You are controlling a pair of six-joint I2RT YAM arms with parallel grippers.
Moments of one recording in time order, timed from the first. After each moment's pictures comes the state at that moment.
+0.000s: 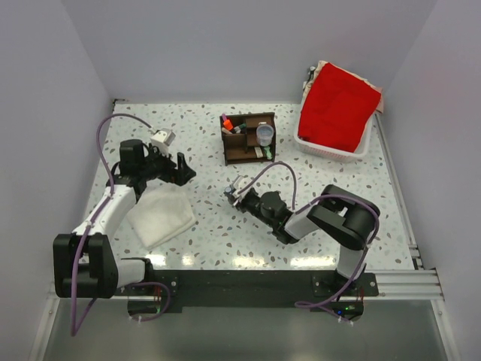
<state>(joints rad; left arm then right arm) -0.01 1.26 0.75 -0.10 0.62 0.04 0.93 1.84 0.56 1.22 0.07 -0.20</state>
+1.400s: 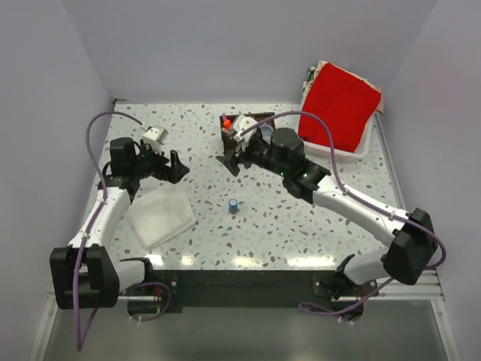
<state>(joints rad) 0.04 1.19 0.78 -0.16 0.63 0.09 0.81 1.41 1.10 0.24 -0.14 -0.24</state>
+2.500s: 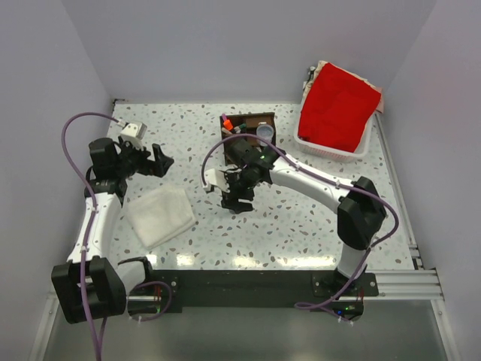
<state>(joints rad) 0.19 1.10 0.79 -0.14 0.63 0.06 0.86 1.80 1.52 -0.87 -0.40 -0.77</state>
